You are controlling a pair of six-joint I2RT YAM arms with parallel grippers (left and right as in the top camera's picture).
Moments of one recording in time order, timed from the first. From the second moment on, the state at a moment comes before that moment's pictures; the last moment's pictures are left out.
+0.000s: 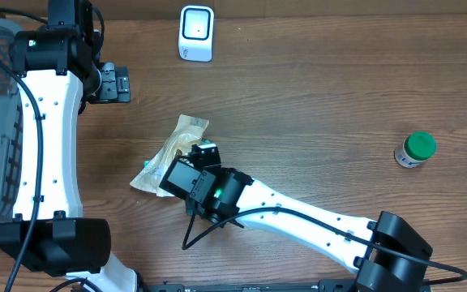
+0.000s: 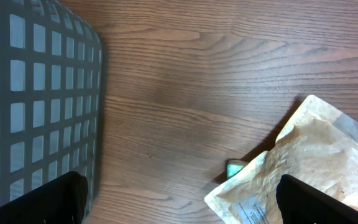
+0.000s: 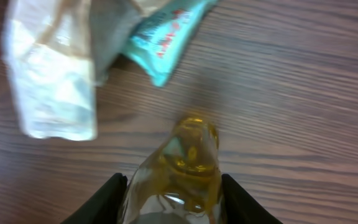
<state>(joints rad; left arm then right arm) 0.04 1.81 1.98 -1.42 -0.20 -0.07 1.09 1.80 1.43 -0.90 0.21 0.88</state>
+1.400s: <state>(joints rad) 0.04 1.81 1.98 -1.43 -0.20 -0.07 0.86 1.81 1.45 -1.08 0.24 0.87</state>
